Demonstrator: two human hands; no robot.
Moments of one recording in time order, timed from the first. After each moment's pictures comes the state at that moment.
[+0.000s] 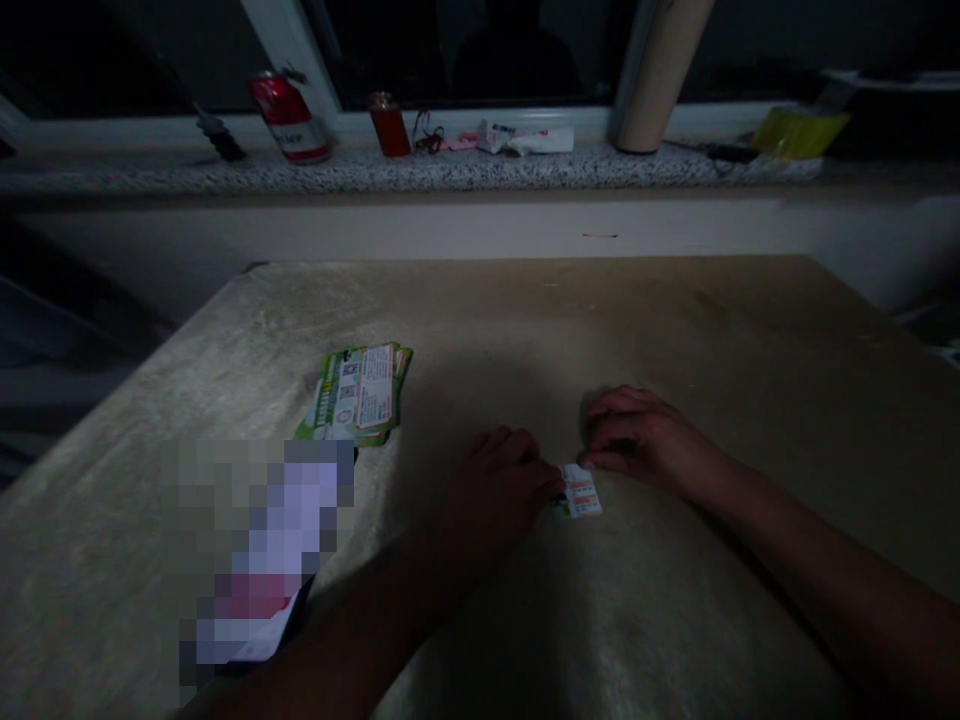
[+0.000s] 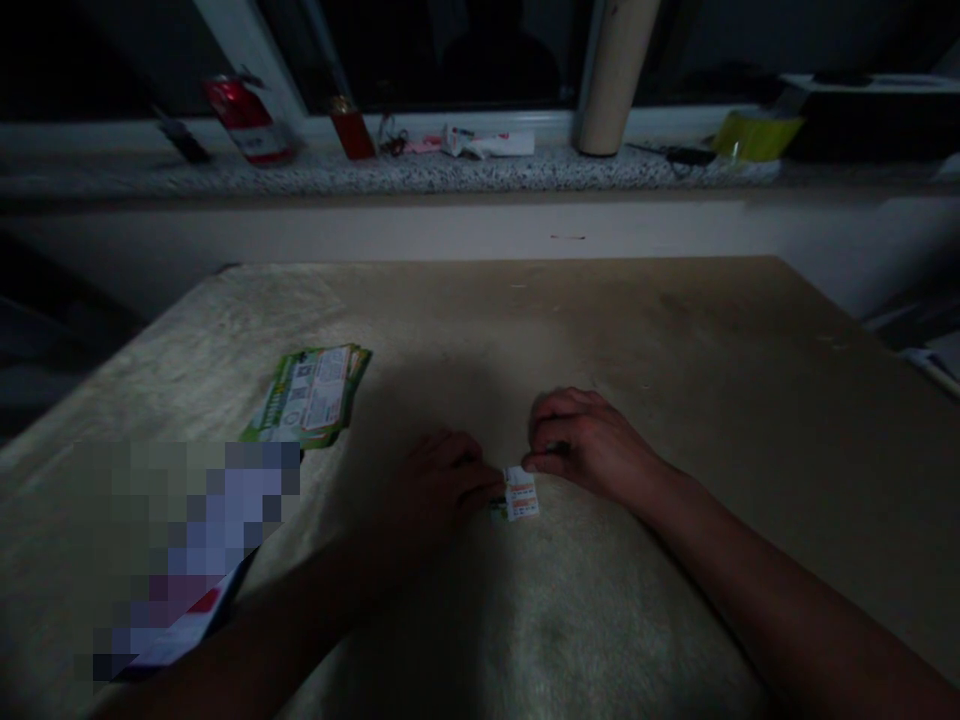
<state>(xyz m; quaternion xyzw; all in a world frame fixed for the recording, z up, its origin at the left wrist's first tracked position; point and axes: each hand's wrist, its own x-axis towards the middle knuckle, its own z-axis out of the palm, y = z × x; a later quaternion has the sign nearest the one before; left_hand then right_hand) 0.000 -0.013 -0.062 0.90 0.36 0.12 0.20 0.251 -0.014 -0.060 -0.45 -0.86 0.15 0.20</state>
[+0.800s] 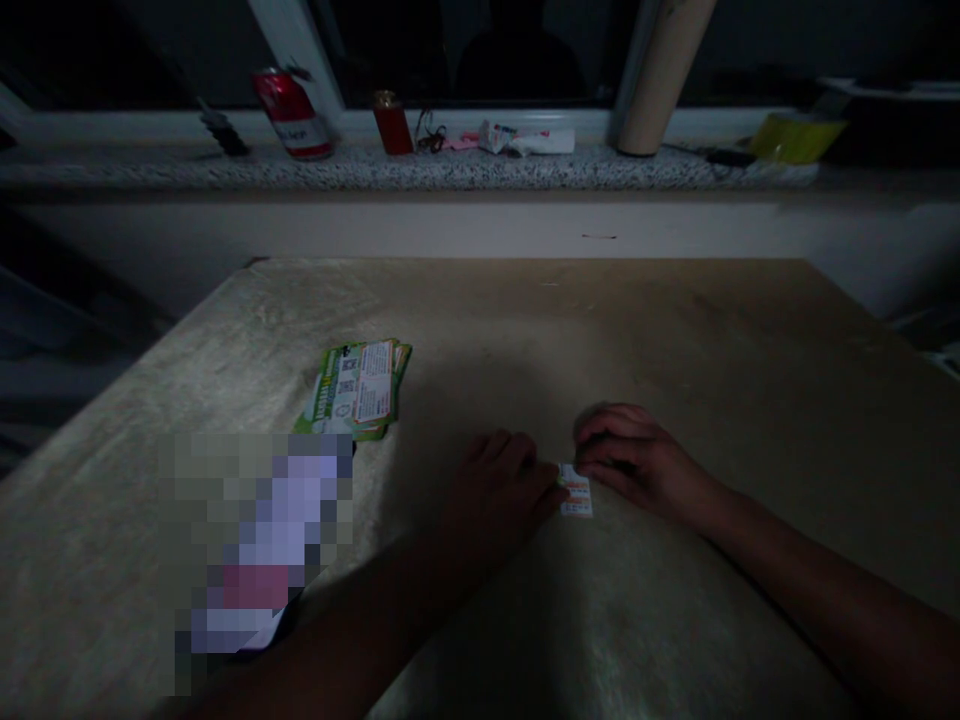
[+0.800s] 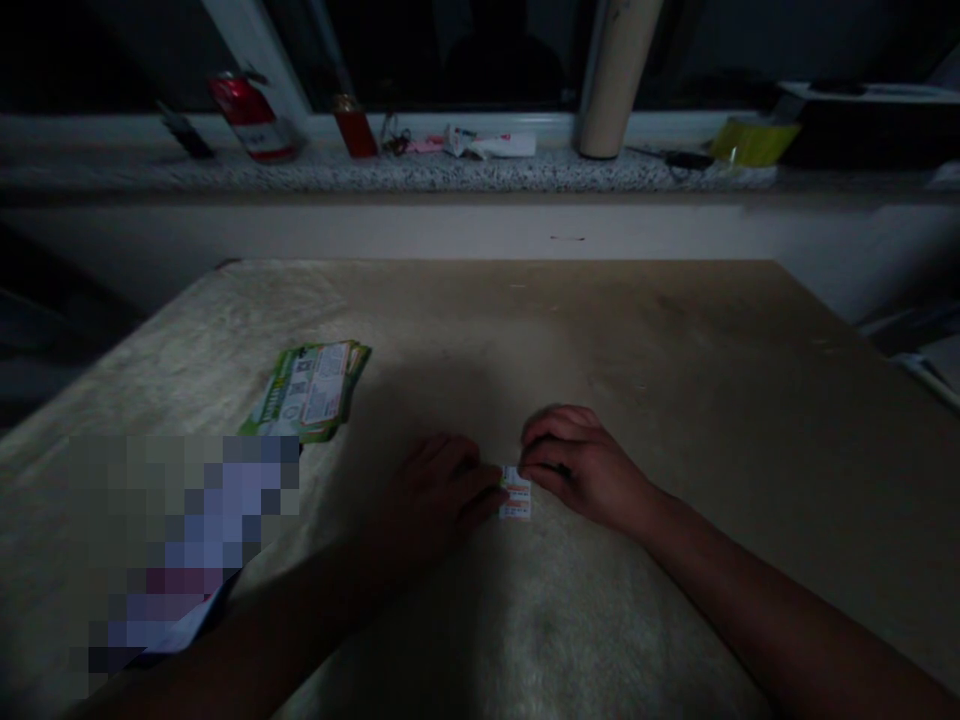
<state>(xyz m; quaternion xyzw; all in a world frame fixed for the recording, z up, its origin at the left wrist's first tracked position) -0.002 -0.024 -0.074 0.92 0.32 0.18 0.11 0.245 -0.035 -0.076 -0.41 -0.85 0.15 0.28</state>
